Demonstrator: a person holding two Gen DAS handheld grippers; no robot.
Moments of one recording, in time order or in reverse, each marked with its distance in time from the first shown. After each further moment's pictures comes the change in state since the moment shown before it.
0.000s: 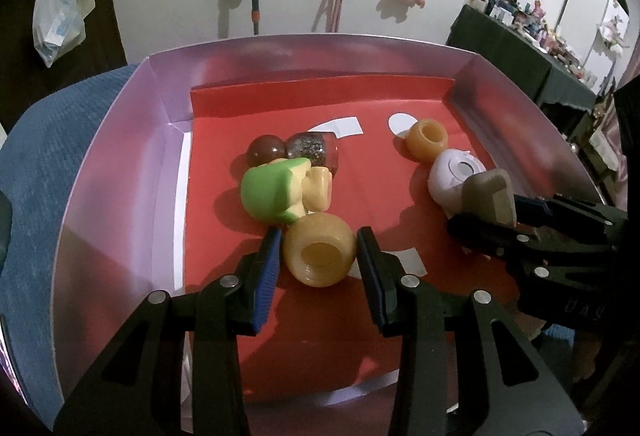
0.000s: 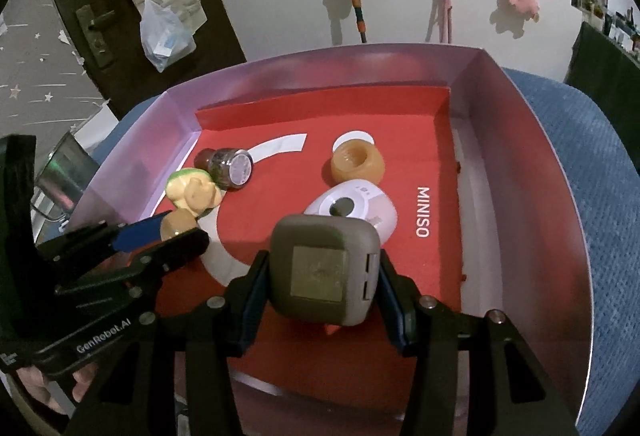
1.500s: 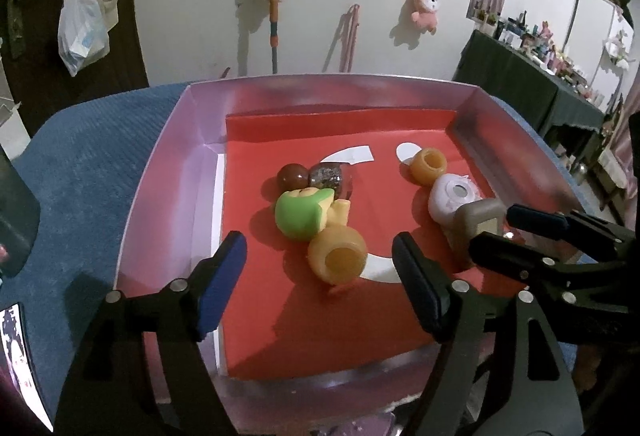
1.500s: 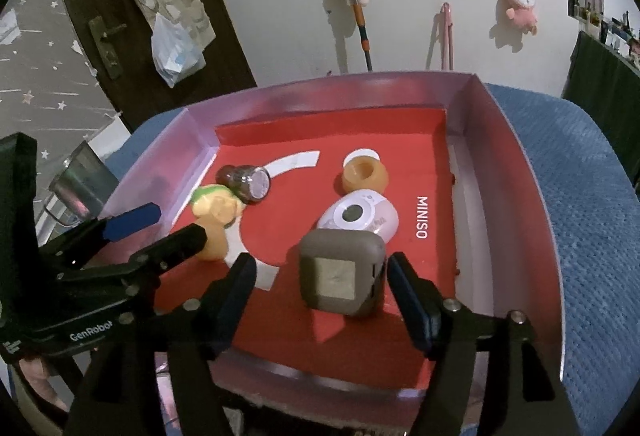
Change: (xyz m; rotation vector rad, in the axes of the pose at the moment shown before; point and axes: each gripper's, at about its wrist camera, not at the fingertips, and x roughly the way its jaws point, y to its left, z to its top) left arm -0.035 0.004 -0.001 -0.025 -0.099 0.051; right arm -0.028 0.007 -0.008 -0.002 -0.077 0.019
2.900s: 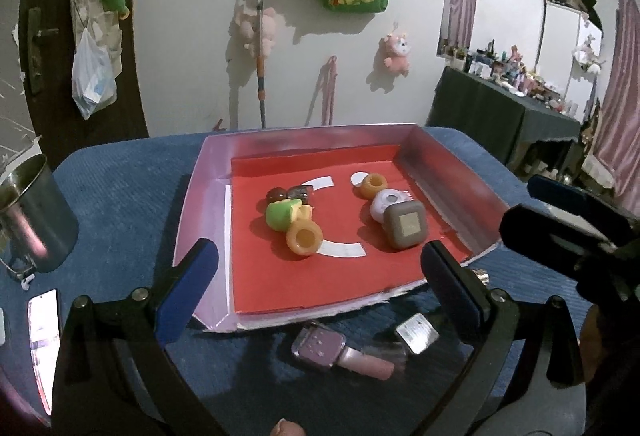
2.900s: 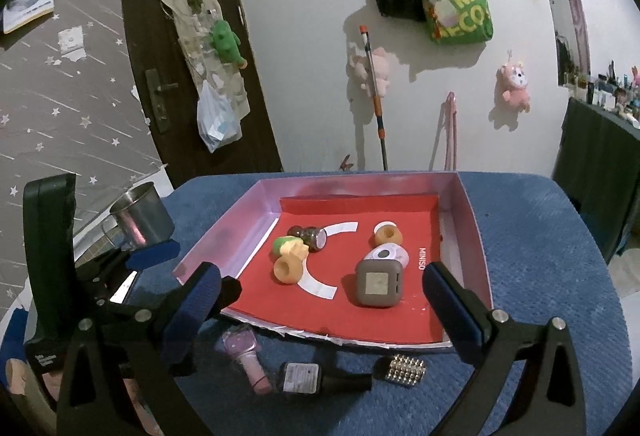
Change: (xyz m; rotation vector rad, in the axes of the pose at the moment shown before) left arm -0.095 -0.020 -0.035 0.056 -0.197 -0.040; right arm -0.116 0.050 -0.035 -0.075 -0.315 0.023
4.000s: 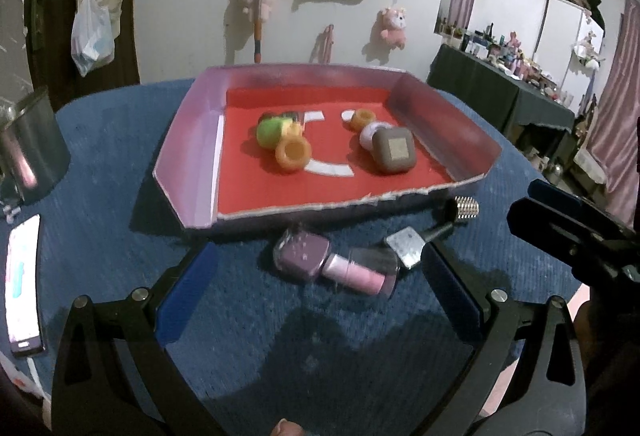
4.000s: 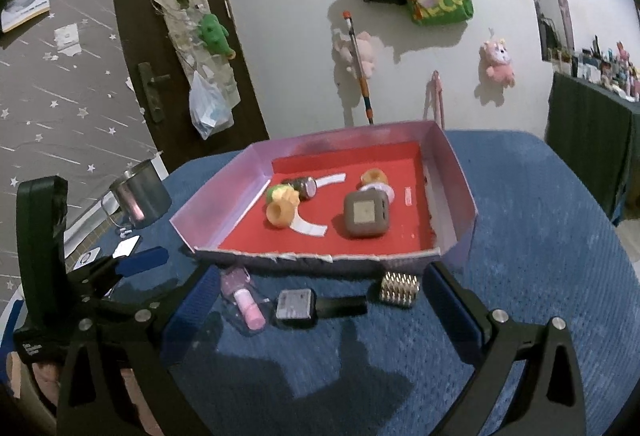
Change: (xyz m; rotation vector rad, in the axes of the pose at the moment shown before) left arm -0.006 -0.004 -0.061 -0.046 0.108 -0.030; right arm -0.020 -0.009 -0.062 0.065 0.039 -0.025
